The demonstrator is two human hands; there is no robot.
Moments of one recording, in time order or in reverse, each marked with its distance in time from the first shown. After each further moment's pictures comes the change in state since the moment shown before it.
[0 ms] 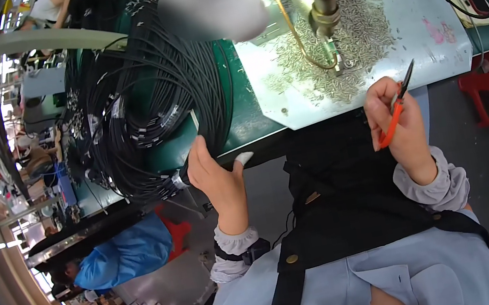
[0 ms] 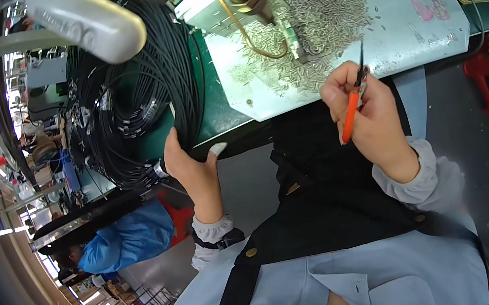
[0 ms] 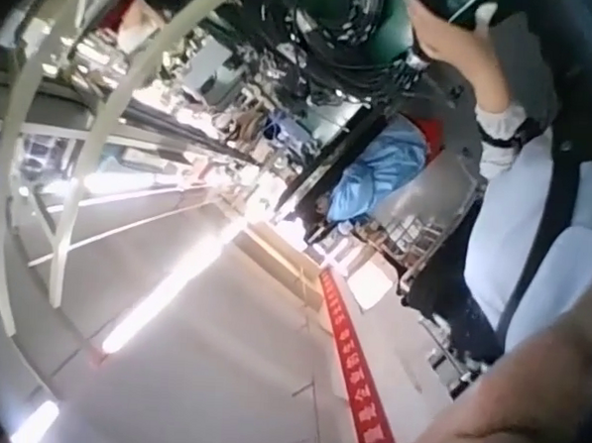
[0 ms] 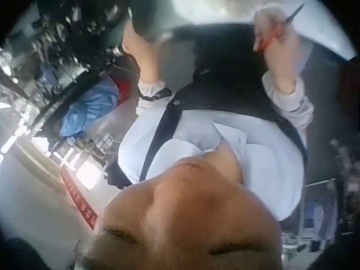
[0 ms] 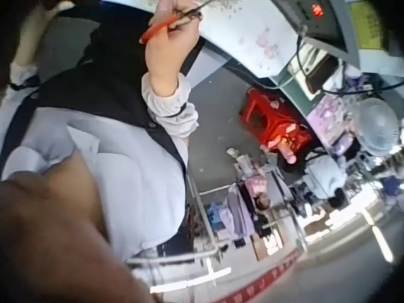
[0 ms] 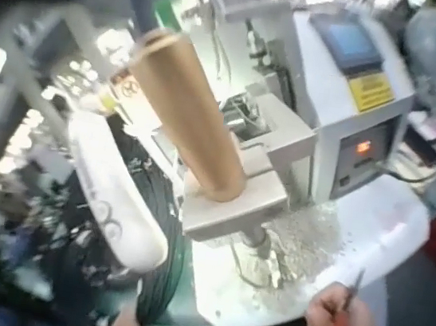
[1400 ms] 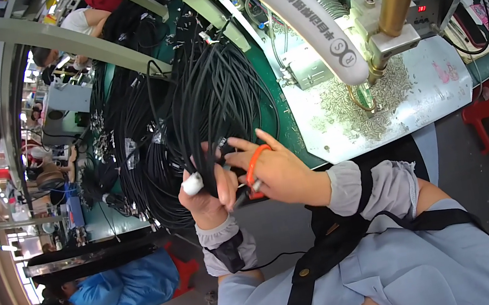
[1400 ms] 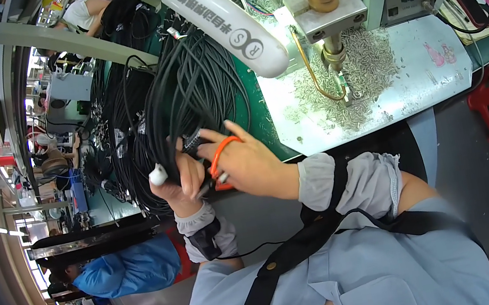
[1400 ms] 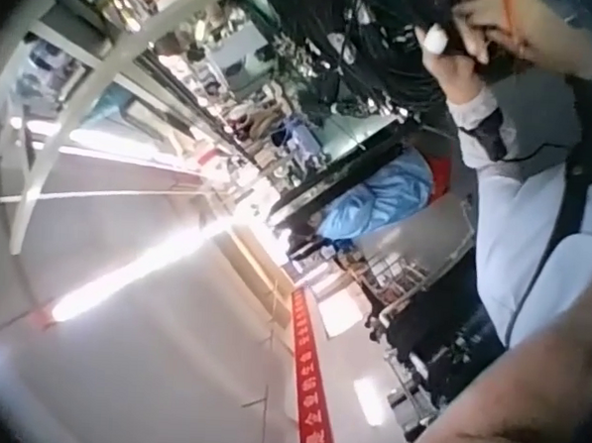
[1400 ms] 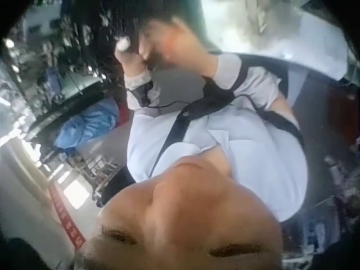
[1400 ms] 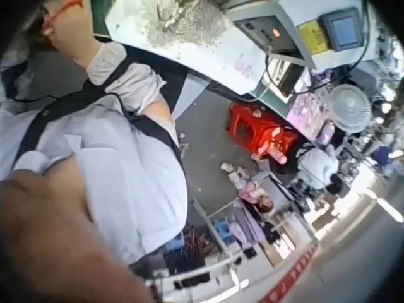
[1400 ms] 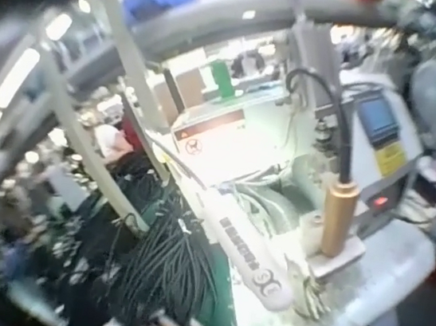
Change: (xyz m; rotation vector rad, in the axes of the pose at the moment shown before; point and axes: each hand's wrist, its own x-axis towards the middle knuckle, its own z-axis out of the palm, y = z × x) left_hand 0.095 -0.070 -0.017 -2.322 -0.665 0.100; right_hand 0.061 0.051 0.171 -0.714 -0.483 -0.828
